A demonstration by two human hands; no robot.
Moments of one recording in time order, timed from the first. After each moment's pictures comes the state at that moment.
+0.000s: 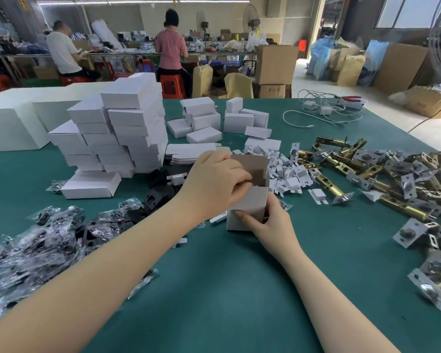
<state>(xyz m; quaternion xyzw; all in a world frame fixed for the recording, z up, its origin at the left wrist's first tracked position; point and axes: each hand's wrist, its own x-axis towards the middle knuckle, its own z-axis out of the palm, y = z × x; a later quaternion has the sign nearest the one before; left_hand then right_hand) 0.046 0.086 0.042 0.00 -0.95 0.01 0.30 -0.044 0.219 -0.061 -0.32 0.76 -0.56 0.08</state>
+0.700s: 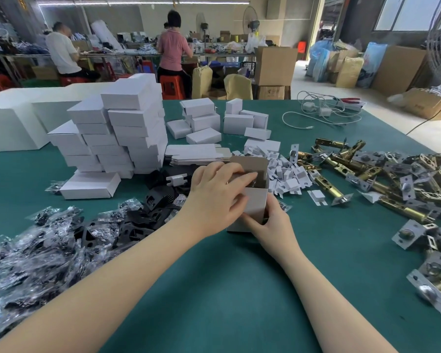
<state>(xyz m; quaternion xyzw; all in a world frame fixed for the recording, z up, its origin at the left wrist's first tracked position) 0.052 0.093 0.012 0.05 -0.94 -0.02 0.32 -0.043 0.219 -0.061 -0.31 0.75 -0.57 0.08</state>
